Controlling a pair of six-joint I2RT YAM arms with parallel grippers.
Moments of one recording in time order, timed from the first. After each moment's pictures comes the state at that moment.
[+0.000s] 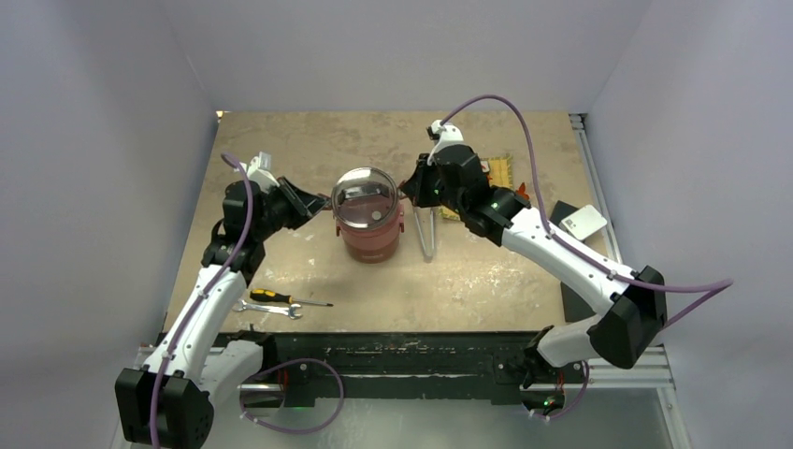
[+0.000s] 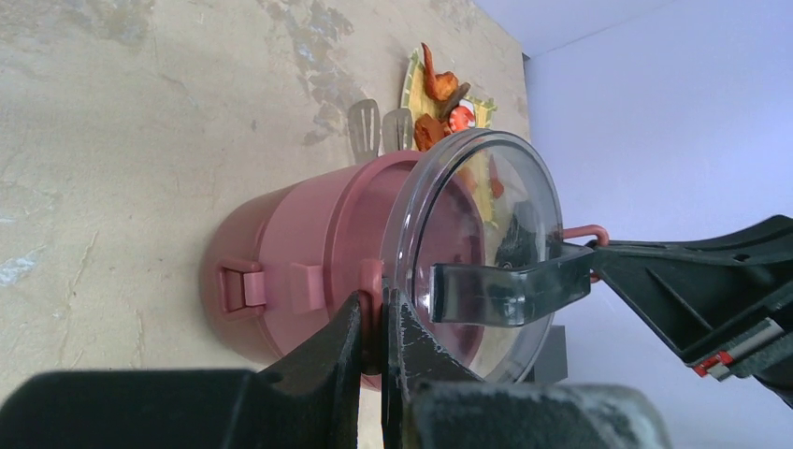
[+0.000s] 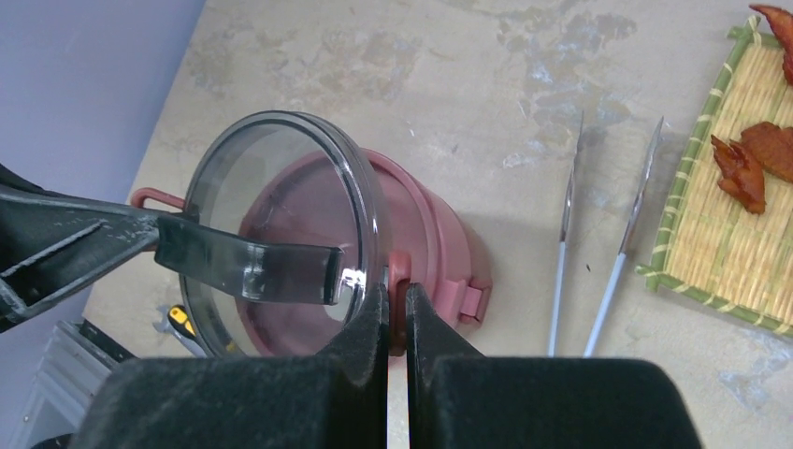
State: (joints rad) left arm -0.15 0.94 0.72 -0.12 0.34 -0.81; right arm 0.74 1.40 1.26 -0.28 0.15 0.52
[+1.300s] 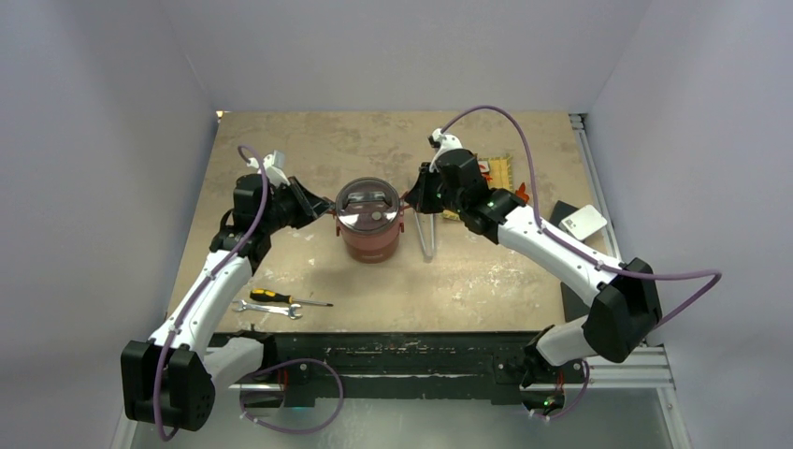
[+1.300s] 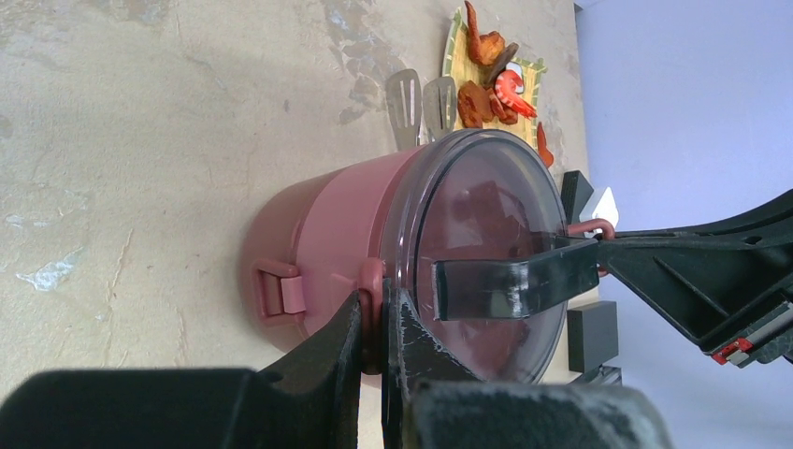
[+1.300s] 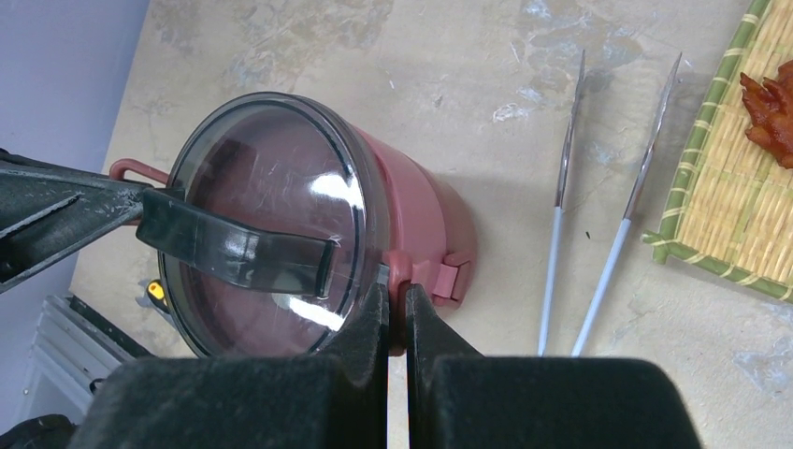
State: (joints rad) left arm -0.15 1.06 0.75 -0.14 0.34 -0.69; right arm 0.68 1.44 1.18 -0.27 0.03 0.53
